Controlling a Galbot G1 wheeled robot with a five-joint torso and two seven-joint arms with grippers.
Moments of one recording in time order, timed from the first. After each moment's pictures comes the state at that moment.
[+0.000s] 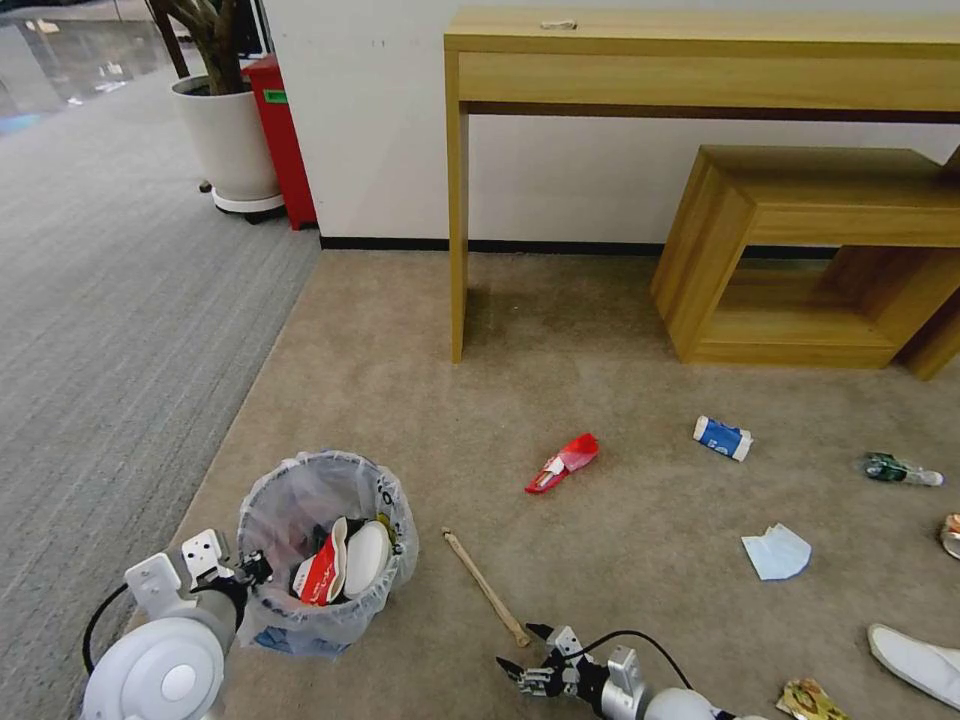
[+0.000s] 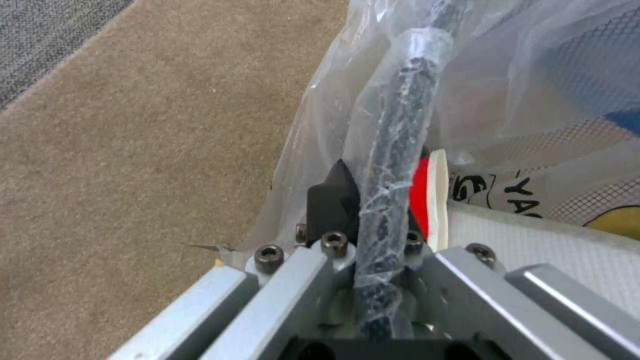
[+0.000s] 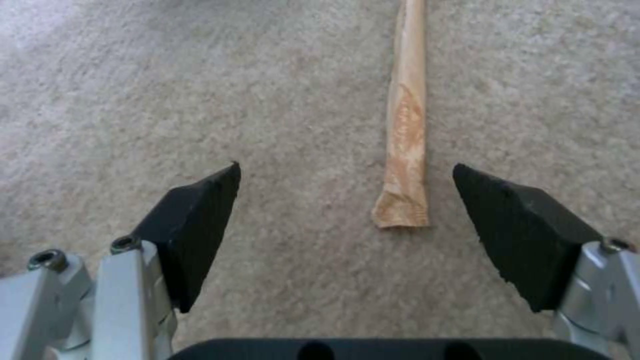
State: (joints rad) left arm 1.58 -1.19 -0.66 -2.22 -1.11 0.62 -0.78; right arm -0.96 0.90 -0.63 1.25 0.75 0.28 -0.19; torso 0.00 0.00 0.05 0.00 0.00
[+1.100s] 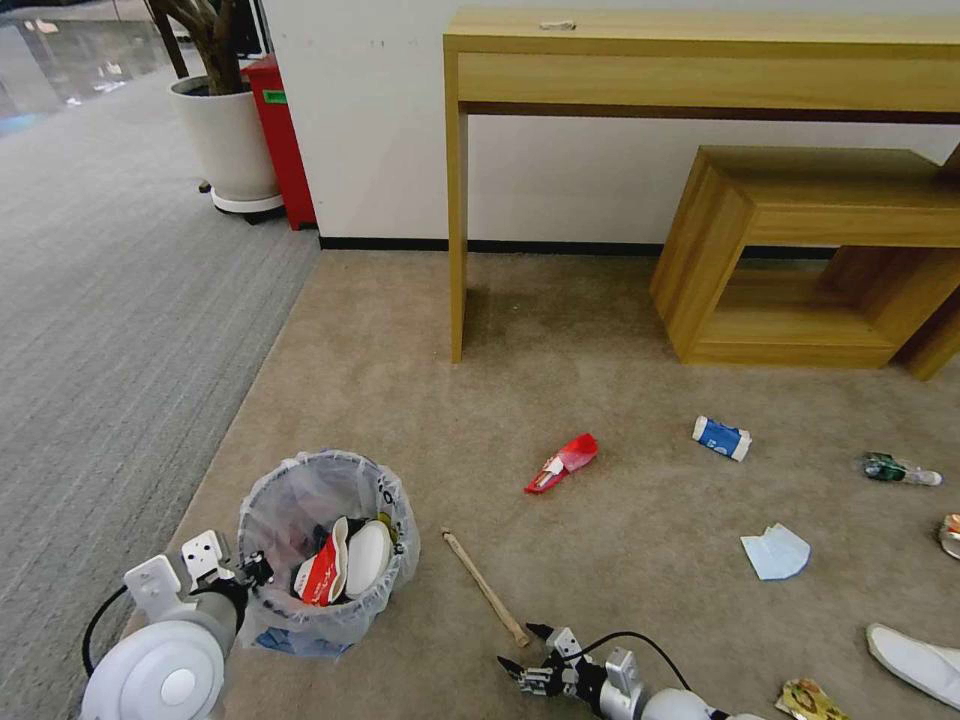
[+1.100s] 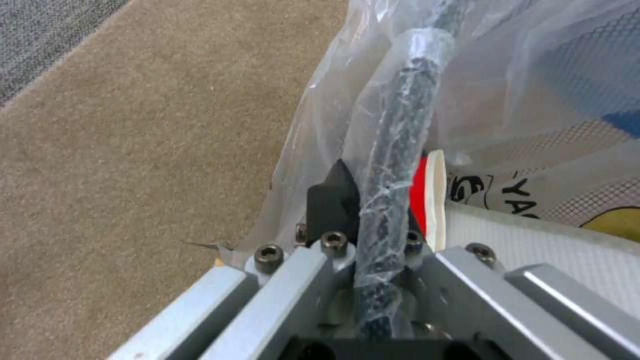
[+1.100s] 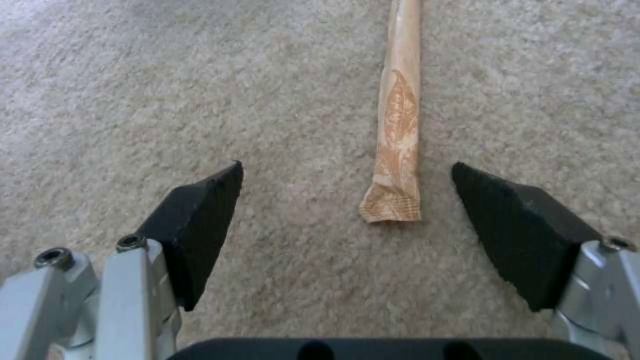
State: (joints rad) left arm 1.59 -1.19 -0.66 -2.23 -1.11 0.62 -0.78; right arm -0.94 0.93 -0.65 1.18 0.74 0.30 -0.19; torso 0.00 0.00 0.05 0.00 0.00
